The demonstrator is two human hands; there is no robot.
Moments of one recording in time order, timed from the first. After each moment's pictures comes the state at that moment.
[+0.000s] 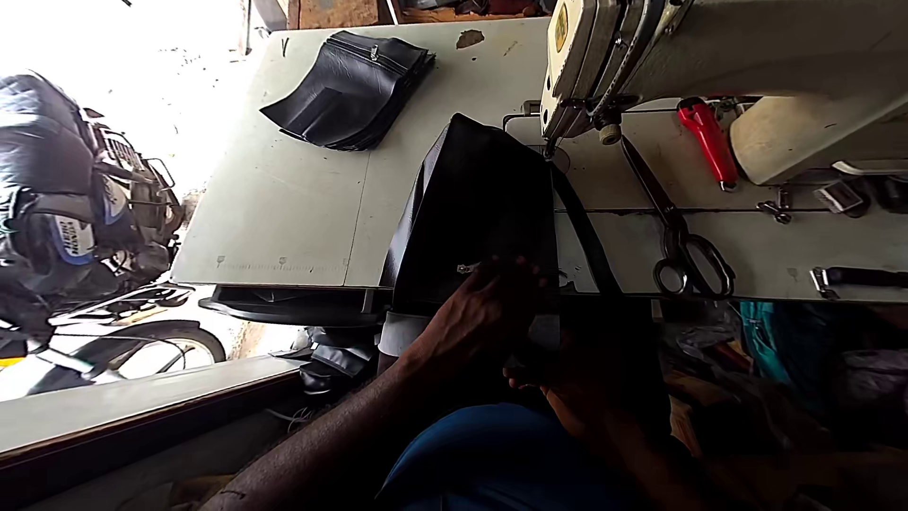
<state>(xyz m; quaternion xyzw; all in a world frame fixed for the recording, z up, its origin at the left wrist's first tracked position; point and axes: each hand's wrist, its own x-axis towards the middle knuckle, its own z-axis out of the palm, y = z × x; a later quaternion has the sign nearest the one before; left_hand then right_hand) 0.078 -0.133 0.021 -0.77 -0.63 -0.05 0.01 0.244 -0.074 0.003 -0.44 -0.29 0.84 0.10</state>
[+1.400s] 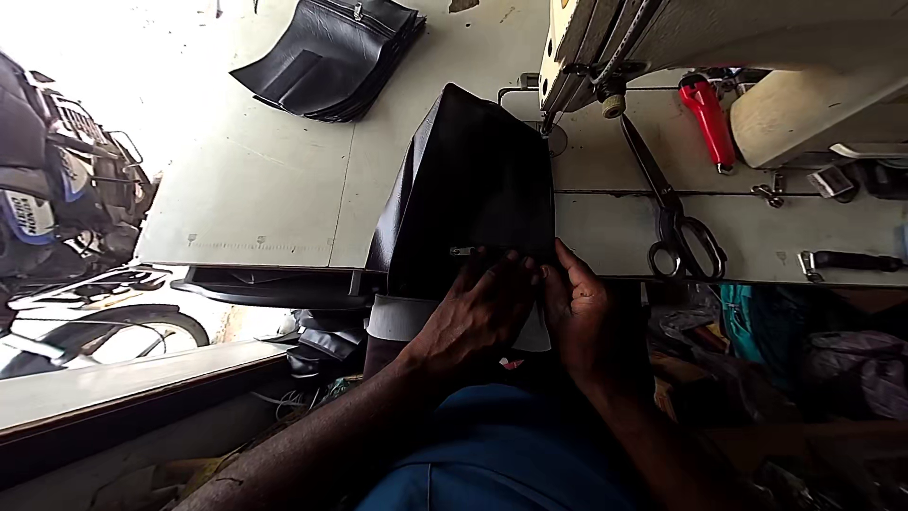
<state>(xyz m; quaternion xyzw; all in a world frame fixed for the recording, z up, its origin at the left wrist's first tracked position) 0.095 -0.150 -0.002 -0.75 -0.66 -0.10 0.03 0.237 -0.045 -0.013 -0.41 -0.77 0.37 0.32</state>
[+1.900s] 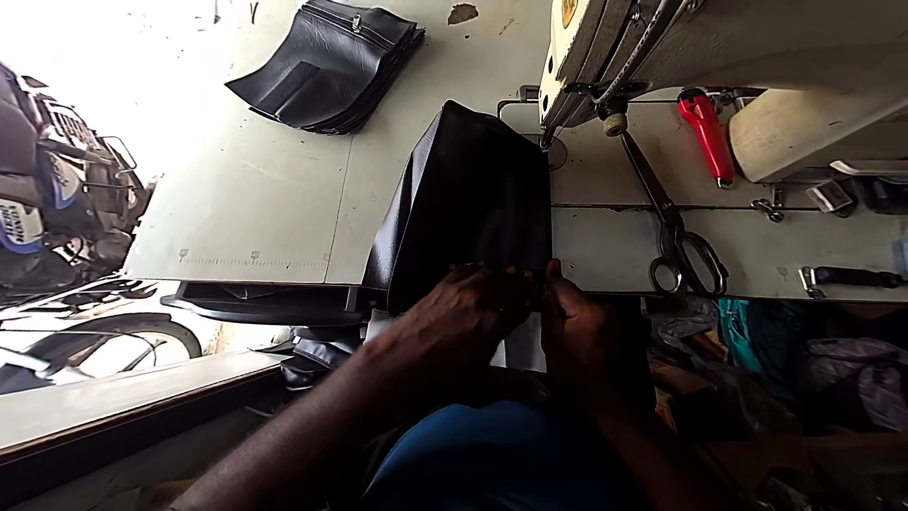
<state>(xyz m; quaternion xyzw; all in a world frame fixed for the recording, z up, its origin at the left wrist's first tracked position) 0.059 -0.137 0.046 -0.77 -0.61 -0.09 -0.17 0.239 -0.042 -0.005 -0.40 -0.86 0.22 0.23</state>
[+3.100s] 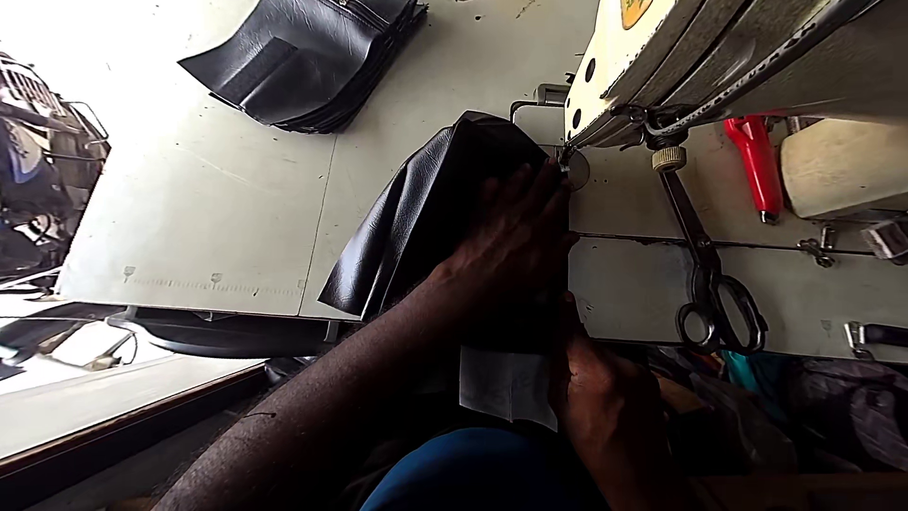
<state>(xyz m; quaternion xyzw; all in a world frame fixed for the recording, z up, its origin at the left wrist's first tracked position) 0.029 -0.003 0.003 -0.65 -0.75 -0.11 -0.04 0.228 -0.034 0.013 -0.38 -0.91 0.07 0.14</state>
